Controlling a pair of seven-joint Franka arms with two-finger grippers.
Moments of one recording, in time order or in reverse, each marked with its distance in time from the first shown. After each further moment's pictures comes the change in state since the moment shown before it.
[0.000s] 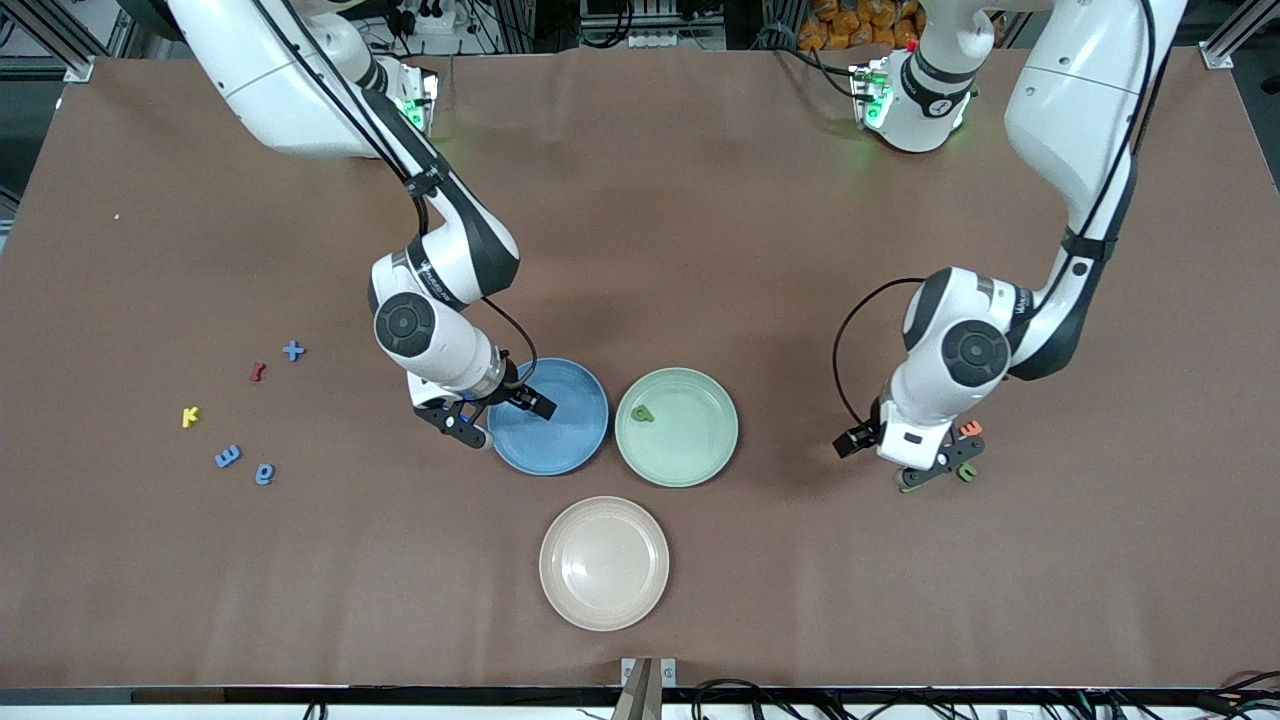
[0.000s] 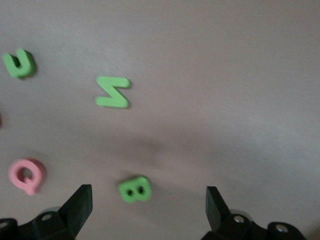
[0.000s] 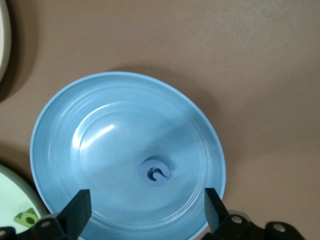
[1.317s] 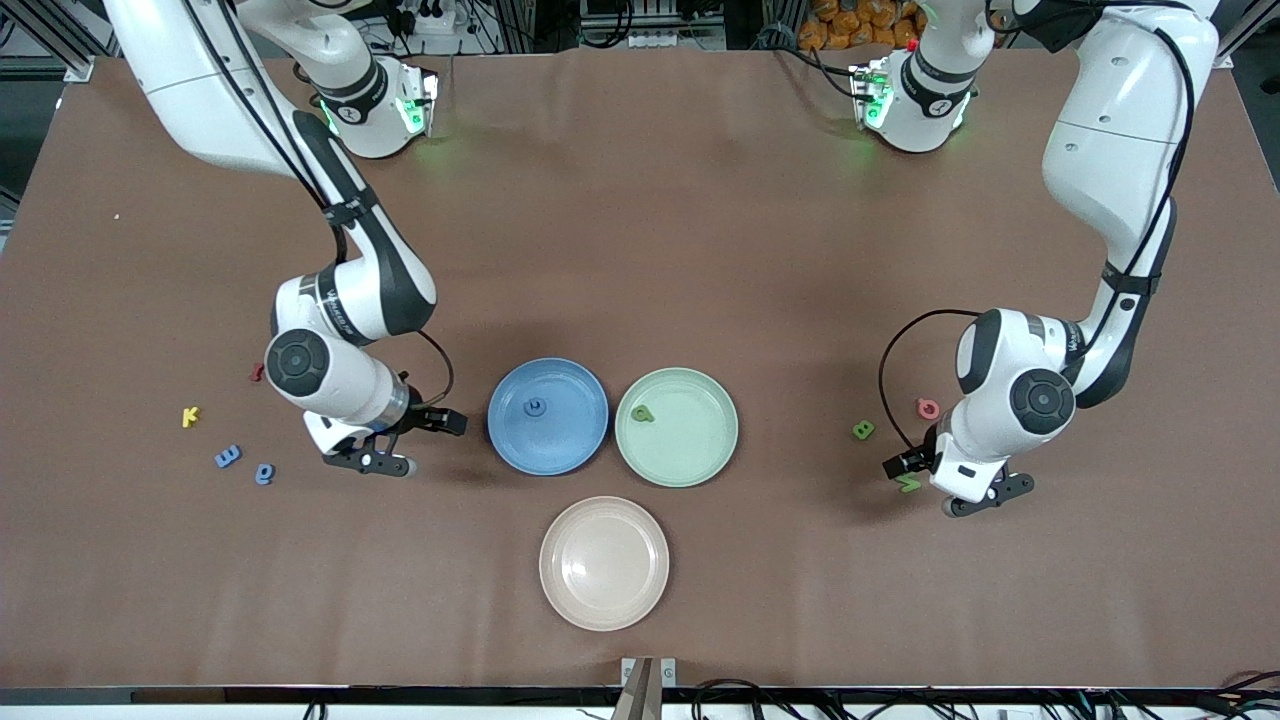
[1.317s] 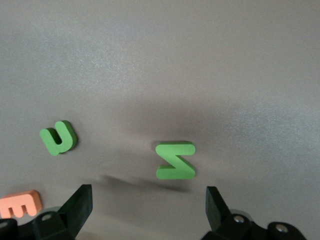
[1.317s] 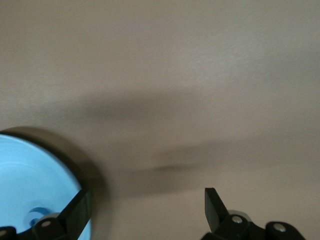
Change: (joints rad) left arm 0.108 0.125 0.016 0.105 0.000 -0.007 0.231; right arm -0.106 -0.030 -0.108 0.007 -0.052 -0.097 -0.492
